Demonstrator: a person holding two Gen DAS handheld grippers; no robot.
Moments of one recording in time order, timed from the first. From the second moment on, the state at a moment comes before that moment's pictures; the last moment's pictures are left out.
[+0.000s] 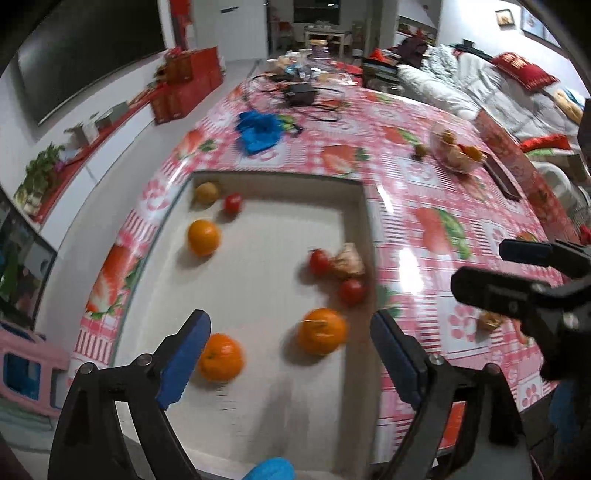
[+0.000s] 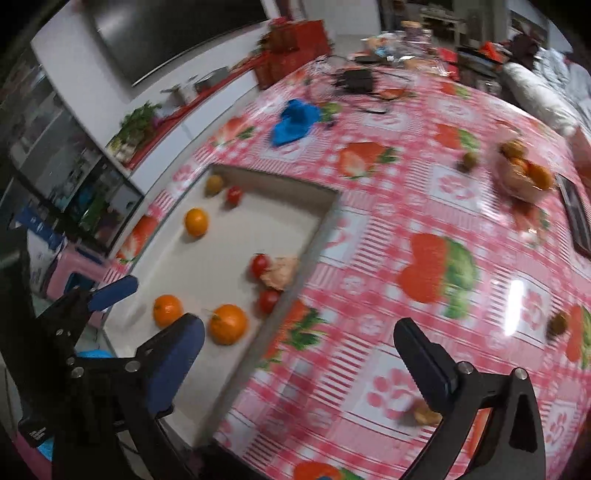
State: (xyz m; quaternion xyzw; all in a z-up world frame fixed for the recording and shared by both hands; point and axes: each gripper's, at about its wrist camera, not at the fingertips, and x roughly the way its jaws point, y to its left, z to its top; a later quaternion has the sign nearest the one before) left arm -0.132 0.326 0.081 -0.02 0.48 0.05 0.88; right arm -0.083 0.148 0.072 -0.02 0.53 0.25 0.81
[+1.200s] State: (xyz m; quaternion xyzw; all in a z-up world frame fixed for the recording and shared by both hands) left arm -0.116 0.174 0.055 0.09 0.51 -0.01 0.85; right arm -0.094 -0.016 0.045 -0.06 0.51 0.11 0.85
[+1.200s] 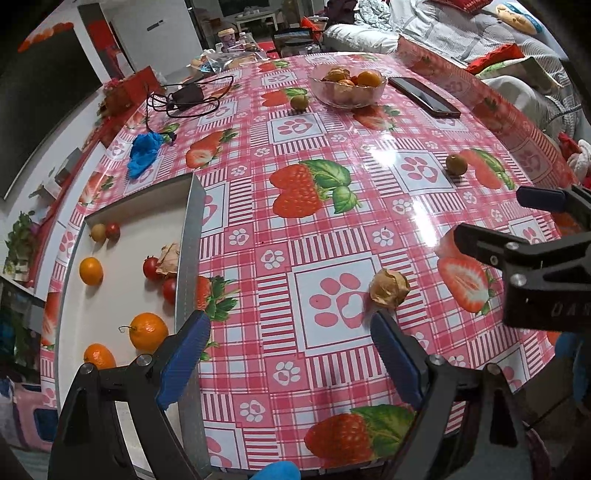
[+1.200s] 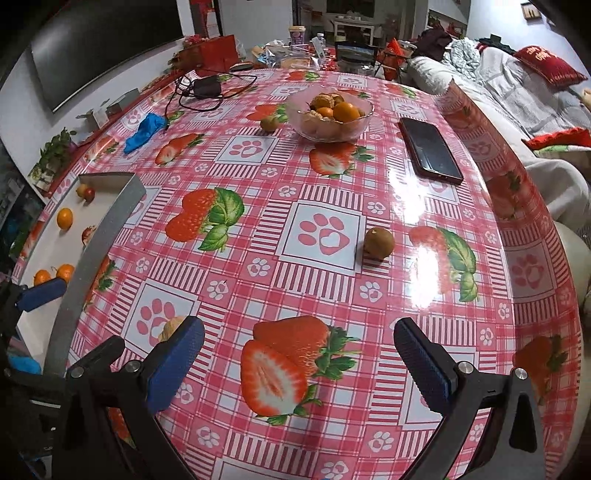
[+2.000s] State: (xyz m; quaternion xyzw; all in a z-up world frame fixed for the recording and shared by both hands) left arm -0.105 0.155 0.040 0.08 0.53 -0.02 0.85; right arm -0.082 -0.079 -0.002 -0.03 0.55 0.05 0.83
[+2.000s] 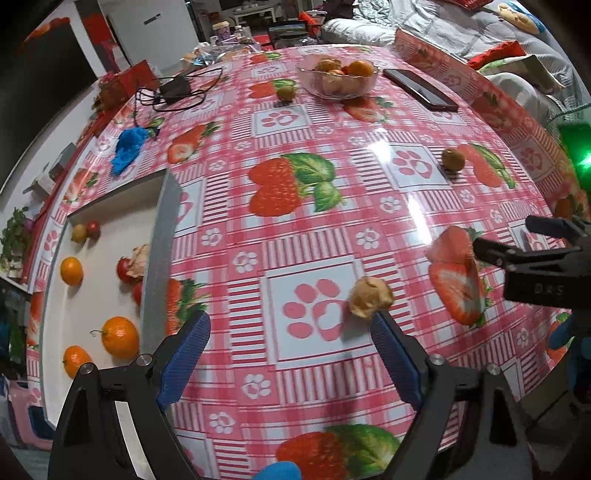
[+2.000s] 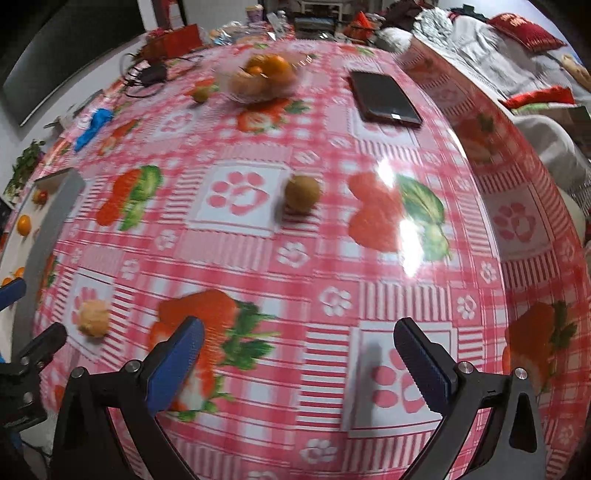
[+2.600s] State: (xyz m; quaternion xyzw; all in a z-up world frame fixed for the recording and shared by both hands) left arm -0.083 0.132 0.019 0.07 0.53 -0.02 0.84; right arm -0.089 -0.085 -0.009 -0.03 0.54 0.05 0.84
